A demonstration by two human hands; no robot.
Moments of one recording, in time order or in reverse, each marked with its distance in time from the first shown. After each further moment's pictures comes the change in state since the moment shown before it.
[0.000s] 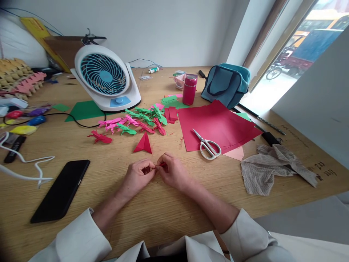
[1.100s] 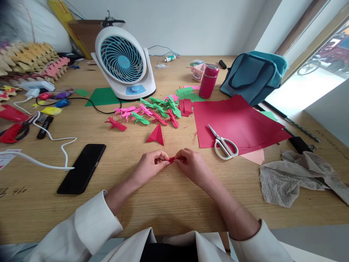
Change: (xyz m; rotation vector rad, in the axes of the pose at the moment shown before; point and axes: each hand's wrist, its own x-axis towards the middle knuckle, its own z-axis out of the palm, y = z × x) left_hand 0.000 0.006 -0.003 -0.168 -0.106 -0.295; right_hand -0.003 0.008 -0.024 -0.184 -0.106 0.121
